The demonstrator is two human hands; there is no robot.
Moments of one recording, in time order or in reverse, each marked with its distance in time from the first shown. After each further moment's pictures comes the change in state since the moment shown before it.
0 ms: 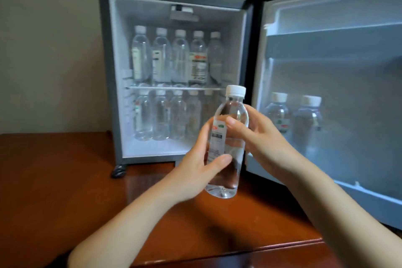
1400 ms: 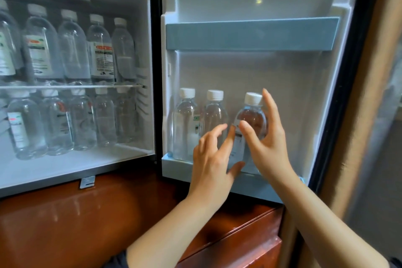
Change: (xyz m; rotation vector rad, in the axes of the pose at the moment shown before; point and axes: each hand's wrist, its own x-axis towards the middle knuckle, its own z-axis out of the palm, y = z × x) left_hand 0.093 -0.020 0.184 0.569 0.281 0.434; right_hand -0.060 0.033 -0.145 -0.540 0.658 -0.280
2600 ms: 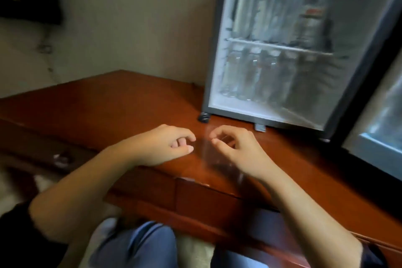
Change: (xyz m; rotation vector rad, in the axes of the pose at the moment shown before) left_hand -0.185 -0.113 -0.346 0.260 -0.593 -0.874; right_hand -0.151 -0.141 0.256 0.224 -1.090 -0.151
